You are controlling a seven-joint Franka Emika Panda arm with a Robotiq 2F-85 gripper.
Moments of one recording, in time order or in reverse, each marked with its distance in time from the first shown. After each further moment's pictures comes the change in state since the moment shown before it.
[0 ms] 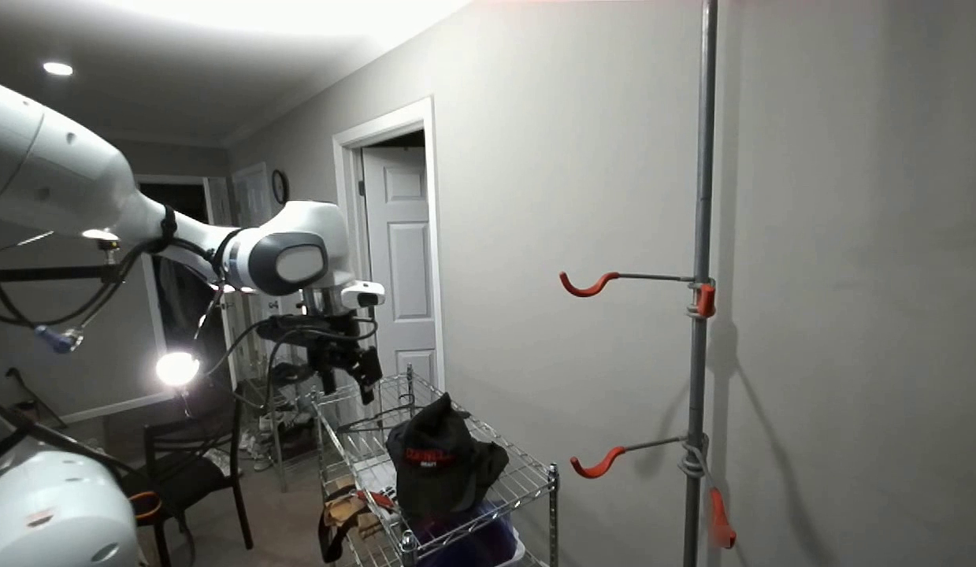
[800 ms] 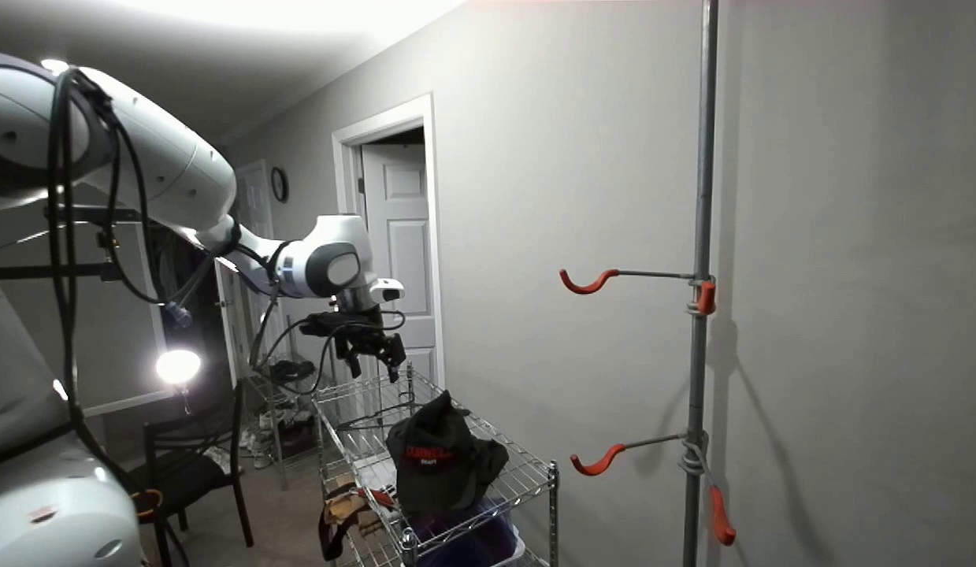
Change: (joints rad) arm 0.011 0.360 0.065 0.240 -0.090 0.190 0.019
